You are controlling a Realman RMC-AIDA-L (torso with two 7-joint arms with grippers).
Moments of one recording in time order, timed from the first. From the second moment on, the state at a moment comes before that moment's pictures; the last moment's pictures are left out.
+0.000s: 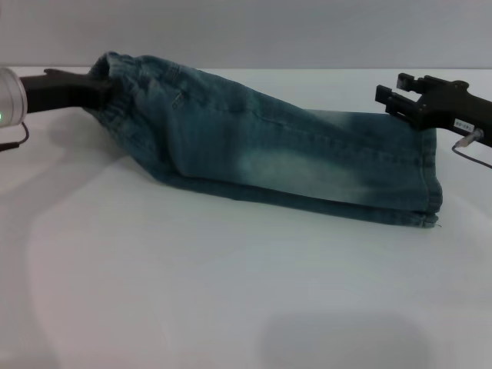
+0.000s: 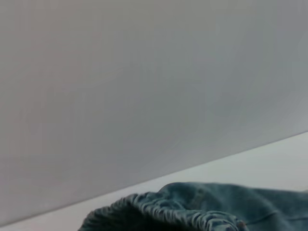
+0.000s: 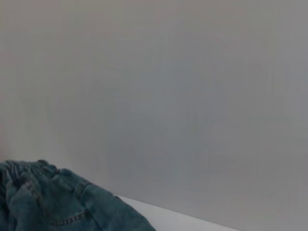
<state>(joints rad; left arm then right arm) -0.57 -2.06 0.88 0.92 2.12 1.03 -1.95 0.61 2.07 -0.56 -0.49 -1.80 -1.12 1.23</state>
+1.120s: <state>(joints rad) -0.61 -2.05 0.88 1.04 1.76 1.27 -1.95 0.74 2.09 -0.88 -0.38 -1.78 -1.01 1.22</state>
